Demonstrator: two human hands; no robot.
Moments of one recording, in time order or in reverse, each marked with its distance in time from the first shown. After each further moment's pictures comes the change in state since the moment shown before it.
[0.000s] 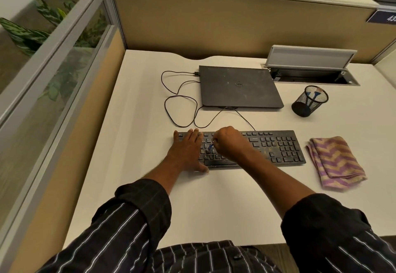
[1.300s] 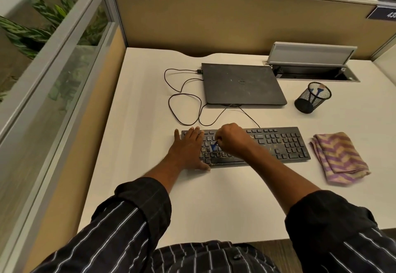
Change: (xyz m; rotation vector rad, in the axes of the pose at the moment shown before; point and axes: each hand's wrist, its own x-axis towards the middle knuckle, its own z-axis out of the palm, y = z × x) left_hand -0.003 -0.021 0.008 0.002 0.016 0.035; right_hand 0.008 -0.007 0.007 0.041 0.004 -0.025
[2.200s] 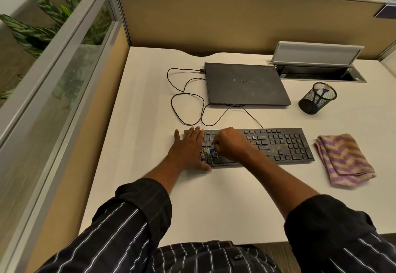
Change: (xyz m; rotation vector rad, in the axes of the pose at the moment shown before) left_hand -0.003 -0.003 0.002 -0.045 0.000 -0.027; right_hand 0.002 -0.006 0.011 -0.006 -0.042 -0.030
